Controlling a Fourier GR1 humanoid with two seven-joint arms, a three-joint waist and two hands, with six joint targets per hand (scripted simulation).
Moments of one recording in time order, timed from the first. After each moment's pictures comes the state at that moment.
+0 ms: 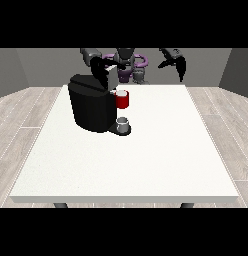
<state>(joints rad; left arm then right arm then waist) -0.24 0.09 0.13 -1.42 -0.12 -0.24 -0.10 -0.81 -0.20 -0.11 -0.99 0.04 -0.01 0.14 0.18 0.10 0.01</state>
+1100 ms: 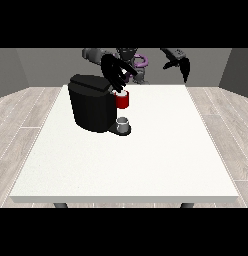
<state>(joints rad) -0.36 0.08 0.08 -1.40 -0.11 -0.29 -0.13 -0.93 -0.37 -0.11 -1.10 0.21 -0.05 0.44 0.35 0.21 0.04</state>
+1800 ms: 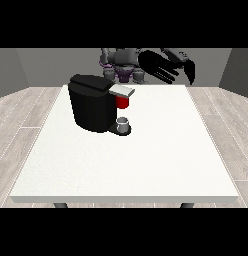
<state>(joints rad) -0.48 0.07 0.04 -1.39 -0.10 -0.33 -0.14 -1.08 -0.35 -0.13 -1.16 0.21 -0.05 0.37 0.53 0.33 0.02</state>
